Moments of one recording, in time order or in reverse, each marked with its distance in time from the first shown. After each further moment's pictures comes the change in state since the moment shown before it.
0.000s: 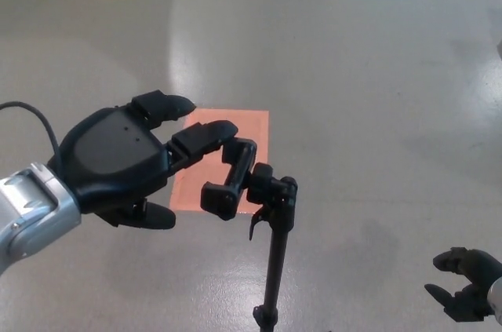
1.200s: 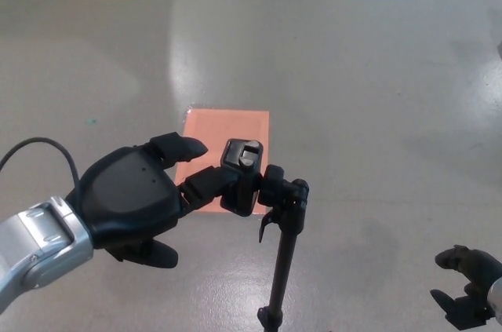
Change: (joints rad) left_arm 0.040 0.001 -0.091 0.019 0.069 0.000 0.052; right_arm 0.000 0.001 -0.007 0.000 0.003 0.002 0.003
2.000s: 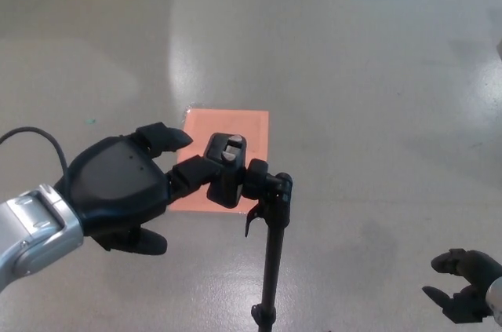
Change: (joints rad) left_arm -0.036 0.009 0.022 0.057 -0.019 0.003 -0.027; right_arm -0.001 0.004 0.007 0.001 -0.004 0.006 0.000
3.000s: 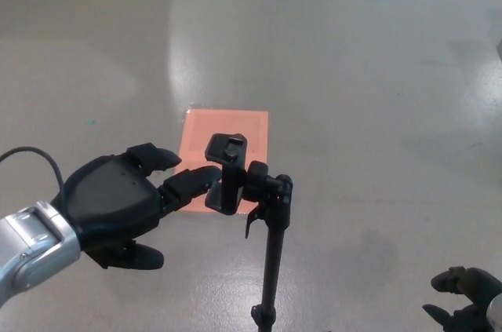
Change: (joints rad) left_arm 0.032 -0.018 -0.014 0.075 -0.023 0.011 -0.021; right_arm 0.040 0.006 -0.001 0.002 0.001 -0.001 0.011
